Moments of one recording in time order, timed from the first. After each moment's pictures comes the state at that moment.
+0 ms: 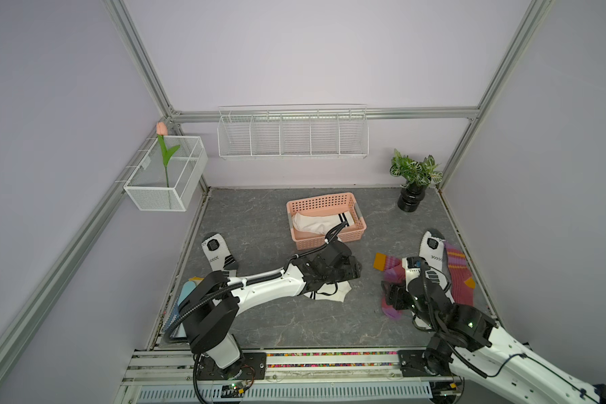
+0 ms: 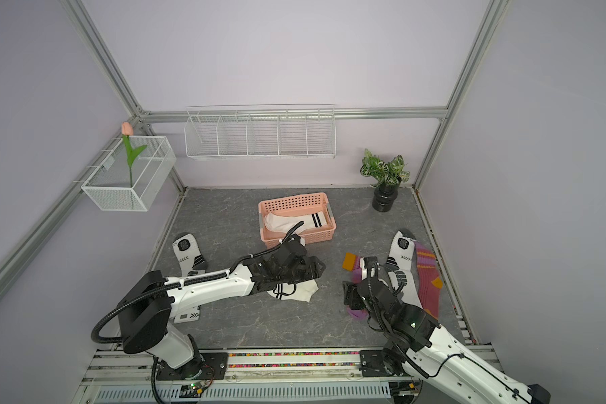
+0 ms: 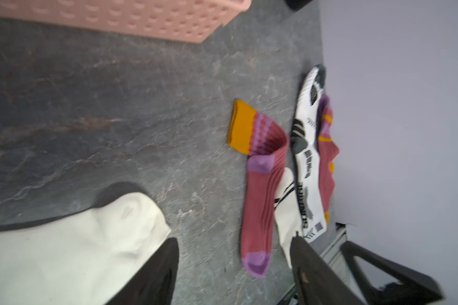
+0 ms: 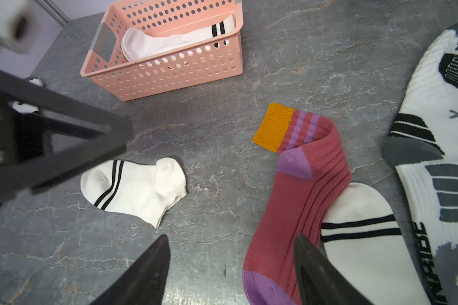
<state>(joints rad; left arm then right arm) -1.03 1.56 1.07 -0.17 -0.01 -1.03 0.86 0.55 0.52 -0.70 0.39 0.64</state>
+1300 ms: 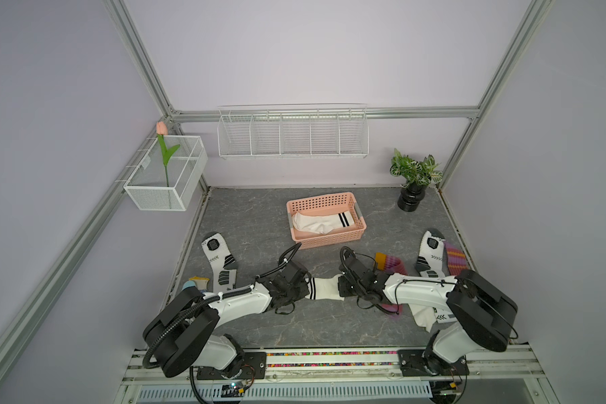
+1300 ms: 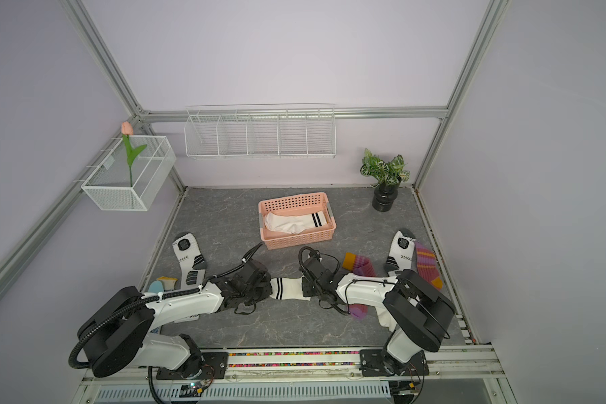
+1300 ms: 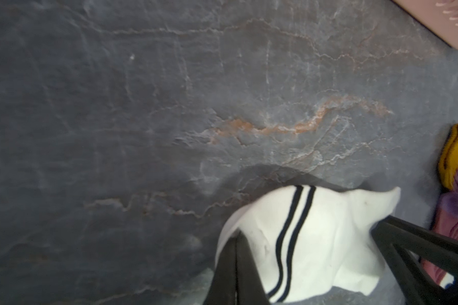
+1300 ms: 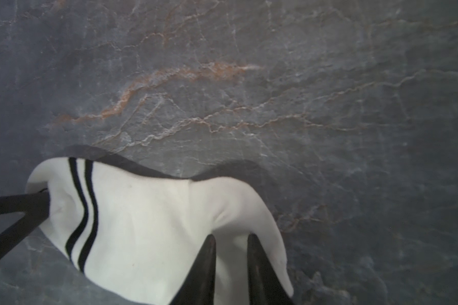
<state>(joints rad) -0.82 1.40 0.54 -0.13 -0.05 -1.07 0.88 1.57 0.70 -0.14 0.14 0.71</state>
